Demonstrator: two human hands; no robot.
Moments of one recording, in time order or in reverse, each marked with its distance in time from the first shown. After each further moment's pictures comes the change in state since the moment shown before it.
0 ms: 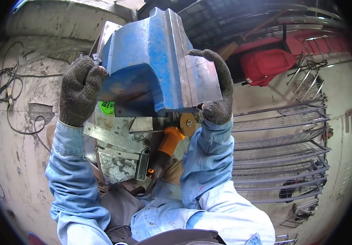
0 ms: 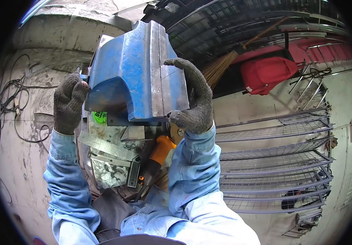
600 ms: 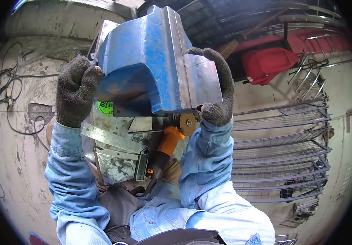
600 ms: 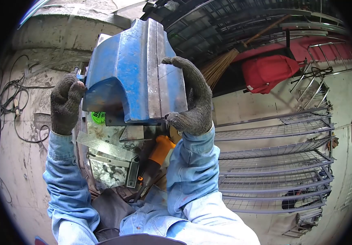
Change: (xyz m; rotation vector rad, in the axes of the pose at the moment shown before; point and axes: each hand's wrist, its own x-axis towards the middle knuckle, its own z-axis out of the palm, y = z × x) left_hand 0.001 0.000 0.002 -0.033 0.022 0.000; right_hand 0.000 0.003 -0.005 -0.100 -0.053 -0.066
